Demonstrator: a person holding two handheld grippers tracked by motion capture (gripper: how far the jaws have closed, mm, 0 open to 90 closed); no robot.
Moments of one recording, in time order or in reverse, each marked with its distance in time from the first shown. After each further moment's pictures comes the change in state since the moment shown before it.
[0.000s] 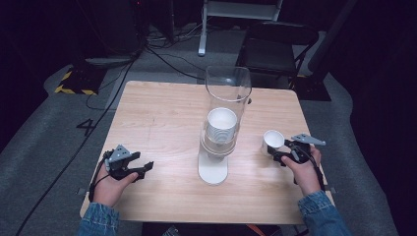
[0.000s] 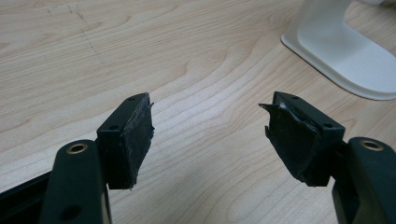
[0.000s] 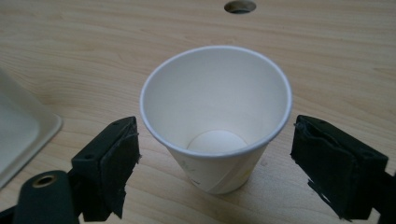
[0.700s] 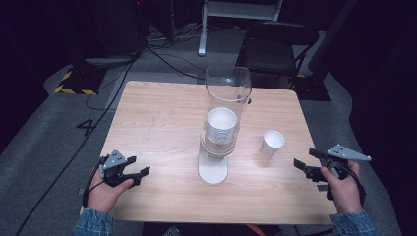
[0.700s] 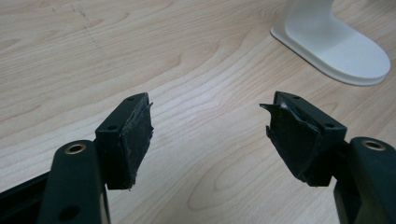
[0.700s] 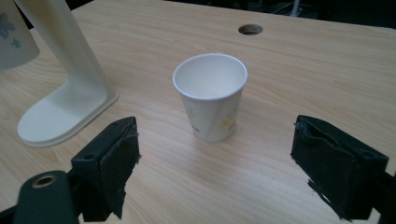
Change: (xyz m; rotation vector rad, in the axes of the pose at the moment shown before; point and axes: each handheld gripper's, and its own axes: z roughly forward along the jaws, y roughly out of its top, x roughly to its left) left arm -0.005 -0.011 -0.024 0.003 0.014 0.014; right arm -0.028 -0.010 -0.098 -0.033 0.106 -0.077
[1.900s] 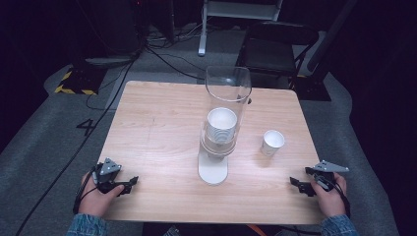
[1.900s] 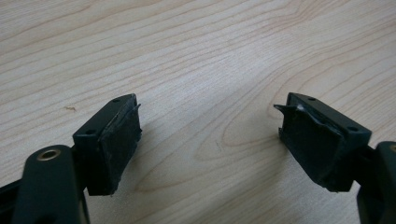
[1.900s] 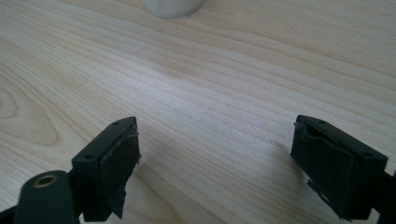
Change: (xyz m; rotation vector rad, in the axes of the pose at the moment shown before) left arm 0.023 -0.036 0.005 0.163 0.127 0.004; right arm -0.019 -0.075 0.040 0.230 -0.077 -0.038
